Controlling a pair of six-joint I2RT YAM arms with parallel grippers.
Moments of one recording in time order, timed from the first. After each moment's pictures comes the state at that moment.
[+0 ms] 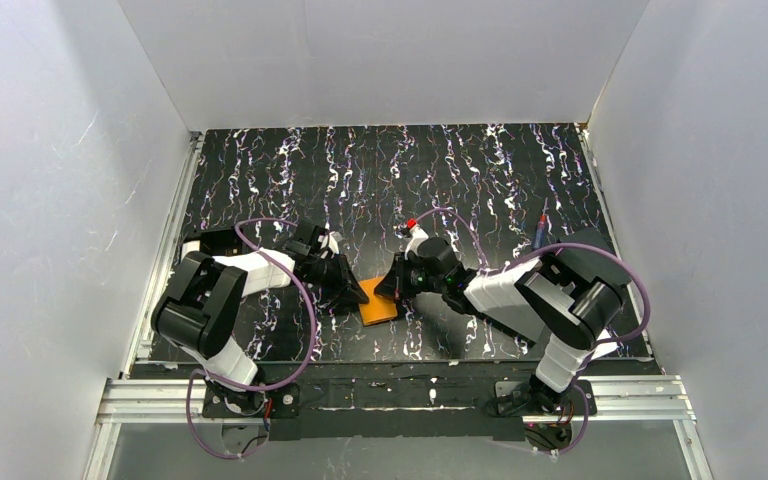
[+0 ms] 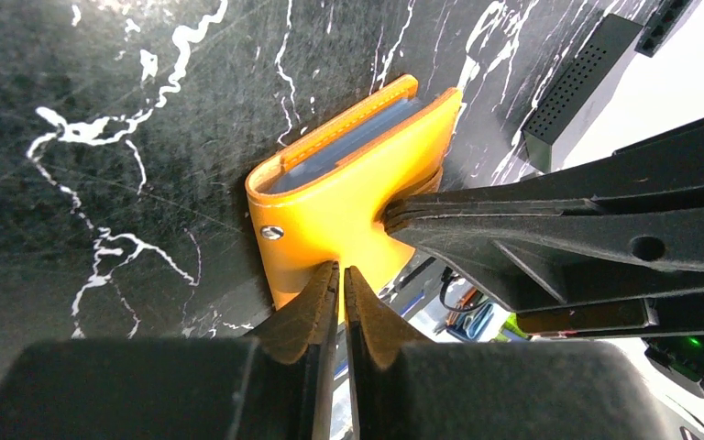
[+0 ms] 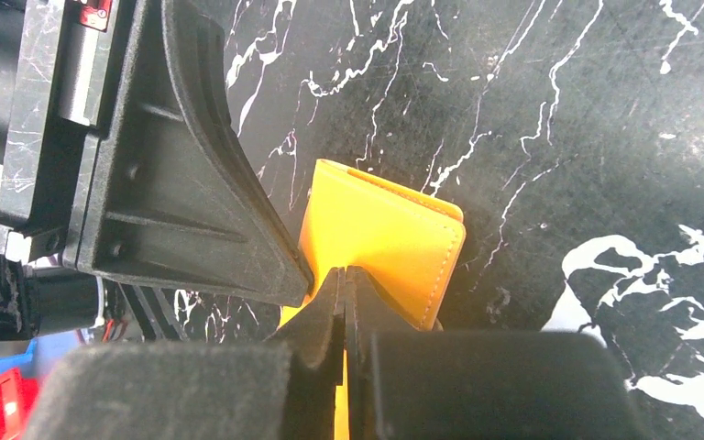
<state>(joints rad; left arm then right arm) -0.42 1.63 0.70 -0.16 0.63 -0.81 0.83 1.73 0.64 0.55 -0.29 0.70</state>
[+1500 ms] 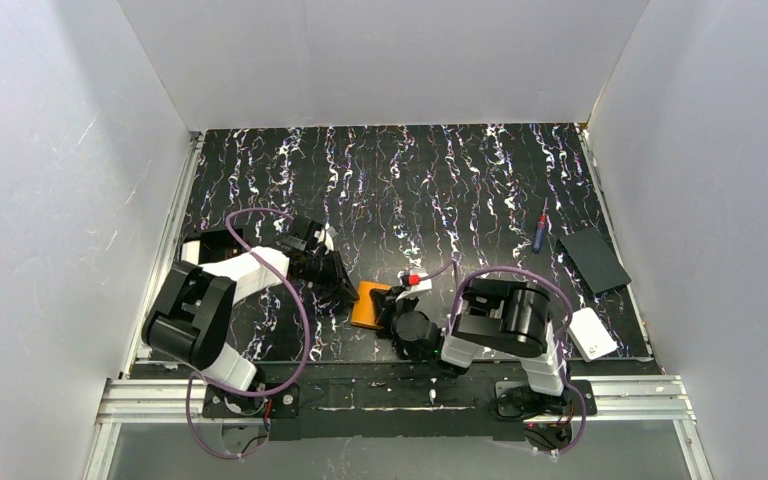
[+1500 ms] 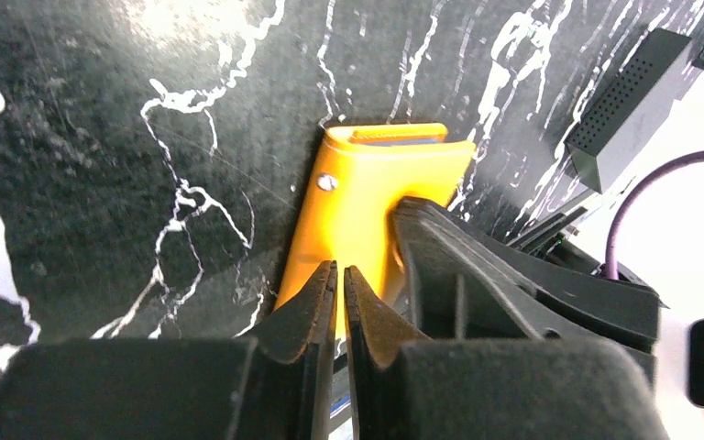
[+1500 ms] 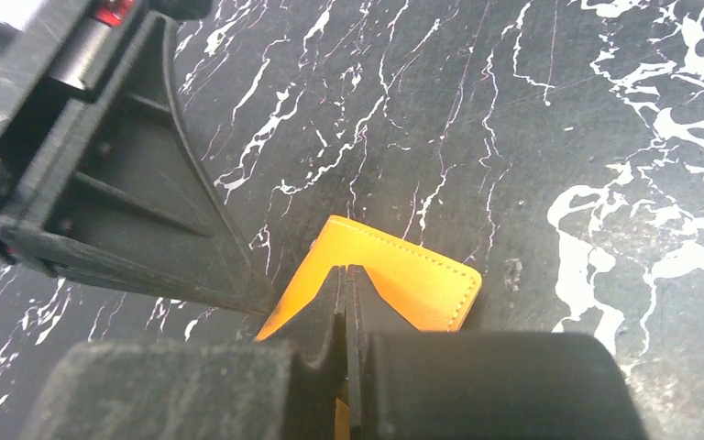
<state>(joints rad) -0.41 1.57 0.74 -0.31 0.53 -0.71 1.28 2.02 0.48 1.32 0.74 0.61</state>
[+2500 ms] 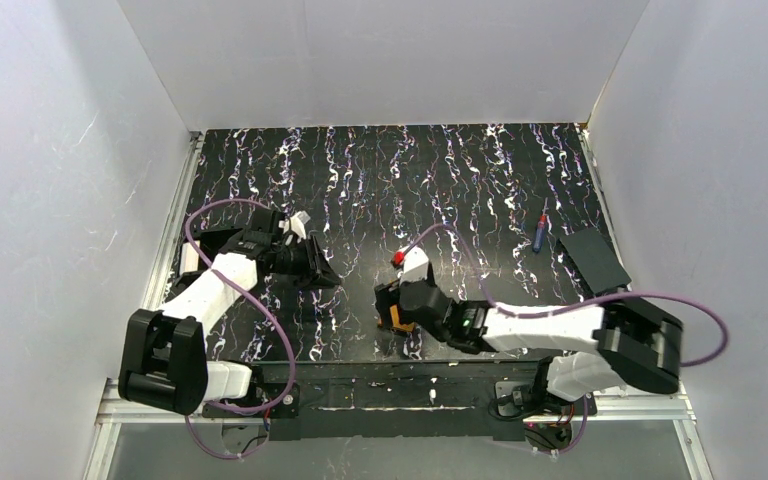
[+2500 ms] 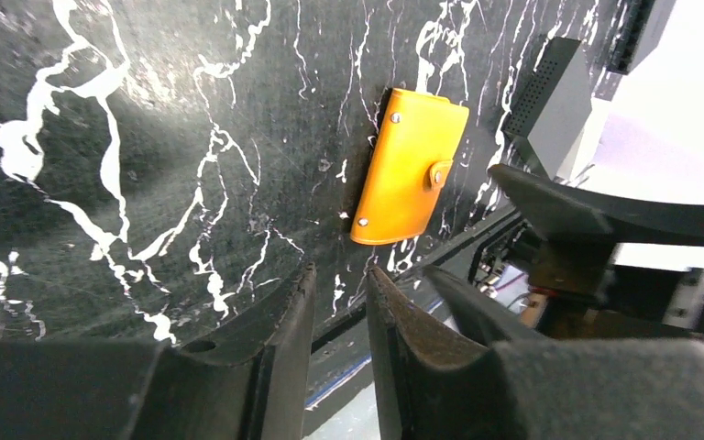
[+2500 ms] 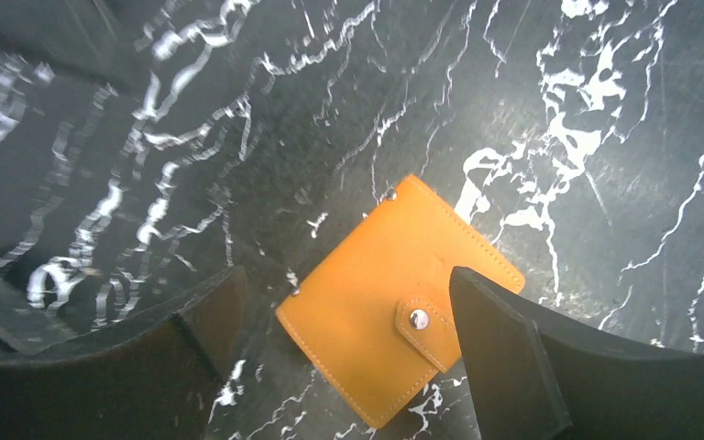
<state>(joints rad) -0.23 1.31 0.76 -0.50 0.58 -0.56 1.25 1.42 0.60 0.22 0.54 0.47</state>
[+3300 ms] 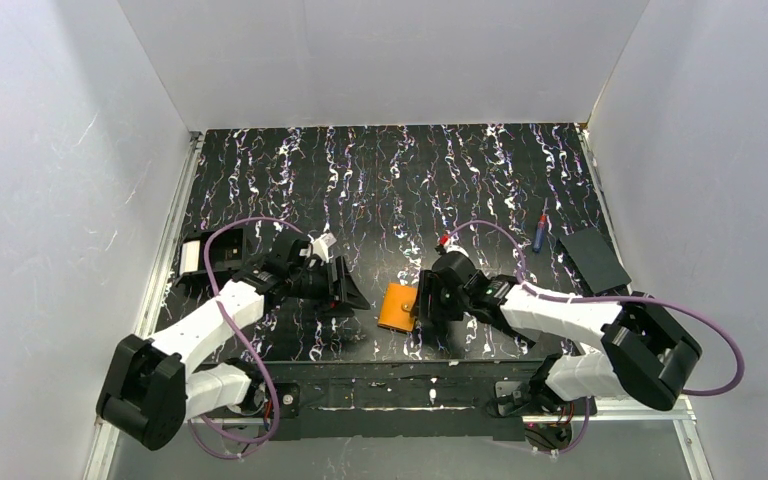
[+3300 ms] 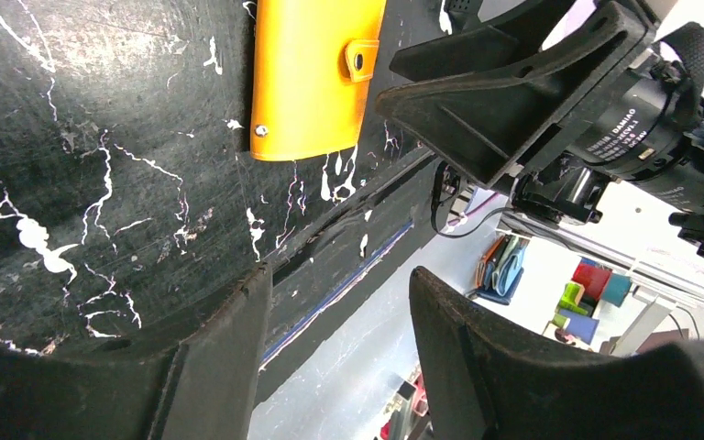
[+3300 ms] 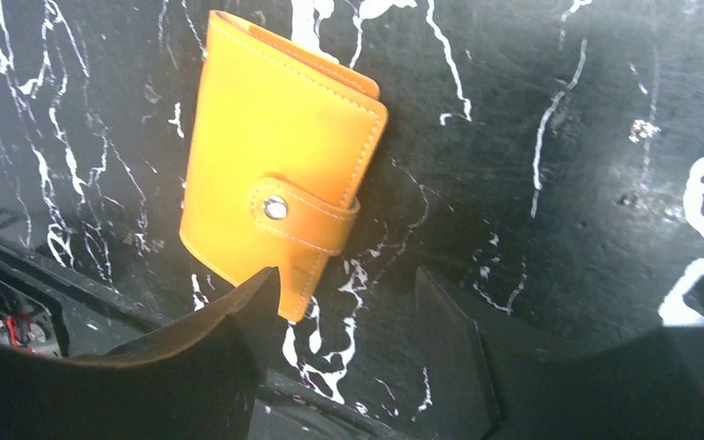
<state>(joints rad) -0.48 1.16 0.60 -0.36 0.65 -0.77 0.89 1.29 0.60 -0.23 0.01 0.82</state>
